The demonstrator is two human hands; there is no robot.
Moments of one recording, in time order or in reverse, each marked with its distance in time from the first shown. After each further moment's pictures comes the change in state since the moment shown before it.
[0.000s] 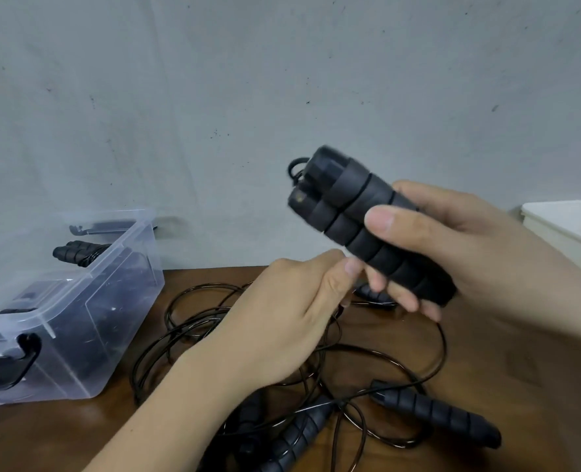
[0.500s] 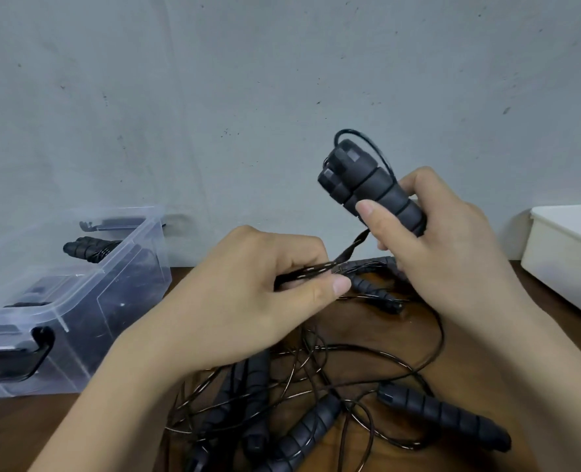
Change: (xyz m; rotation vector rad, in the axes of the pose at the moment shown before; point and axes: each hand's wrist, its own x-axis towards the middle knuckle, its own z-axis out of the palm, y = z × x) left_hand -0.014 0.002 -0.050 0.102 -0.020 0.064; right_hand 0.030 0.040 0.019 -0.424 0.587 -0.032
